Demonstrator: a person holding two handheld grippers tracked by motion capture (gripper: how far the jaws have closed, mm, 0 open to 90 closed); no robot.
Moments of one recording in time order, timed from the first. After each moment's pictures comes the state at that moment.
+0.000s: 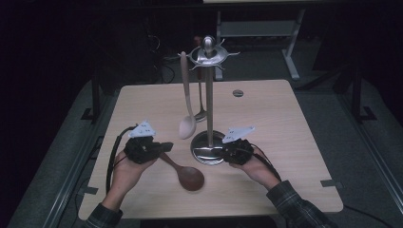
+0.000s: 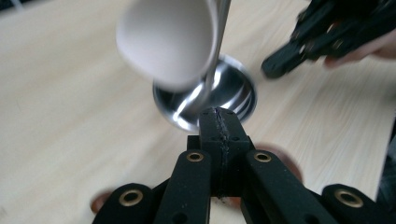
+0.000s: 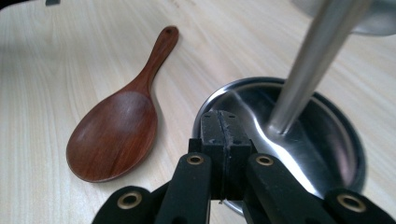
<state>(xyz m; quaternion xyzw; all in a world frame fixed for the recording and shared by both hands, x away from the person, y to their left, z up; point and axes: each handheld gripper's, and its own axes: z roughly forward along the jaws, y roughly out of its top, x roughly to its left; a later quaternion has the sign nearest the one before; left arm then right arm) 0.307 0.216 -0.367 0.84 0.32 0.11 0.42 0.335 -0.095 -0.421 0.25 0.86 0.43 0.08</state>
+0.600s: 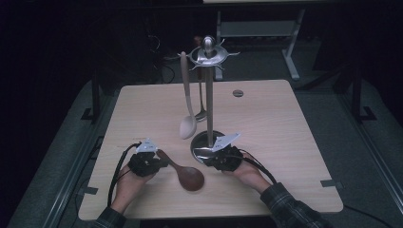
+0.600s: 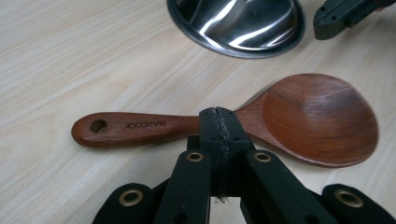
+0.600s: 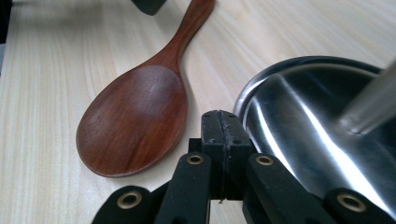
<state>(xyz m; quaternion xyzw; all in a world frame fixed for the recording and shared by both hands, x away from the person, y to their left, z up) 0.312 0.229 -0.439 0.86 0.35 0.09 0.37 0.335 -0.068 -0.450 0.21 0.89 0.41 0.03</state>
